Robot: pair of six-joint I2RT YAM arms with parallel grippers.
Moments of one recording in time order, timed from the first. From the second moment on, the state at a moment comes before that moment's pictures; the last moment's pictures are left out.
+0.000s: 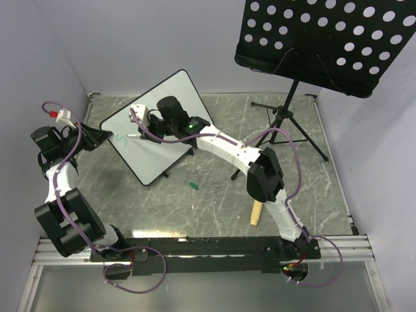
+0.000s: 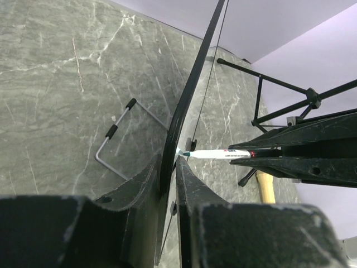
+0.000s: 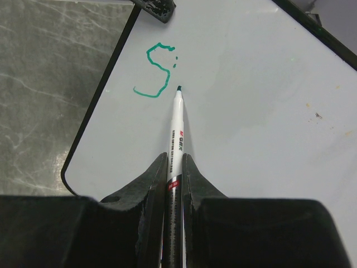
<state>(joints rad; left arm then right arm) 0.57 1.34 0.85 0.14 1.10 -0.43 0.89 2.23 2.12 -0.31 -0.42 -0.43</state>
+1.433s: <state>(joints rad) 0.57 1.35 0.86 0.14 1.09 -0.42 0.87 2.23 2.05 -0.28 -0.43 -0.40</state>
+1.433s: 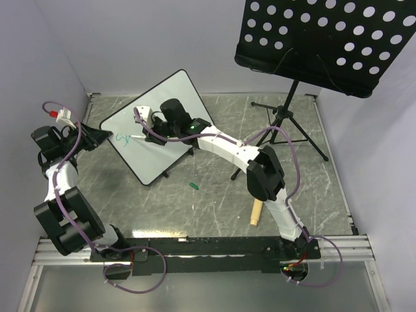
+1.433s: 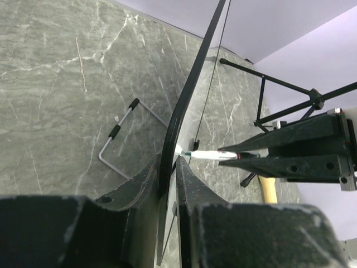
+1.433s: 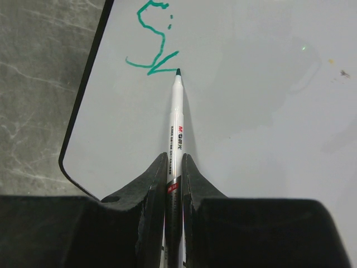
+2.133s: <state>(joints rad) 0.55 1.35 0.86 0.06 1.05 -0.42 0.86 2.22 2.07 -0.28 -0.43 -0.38</state>
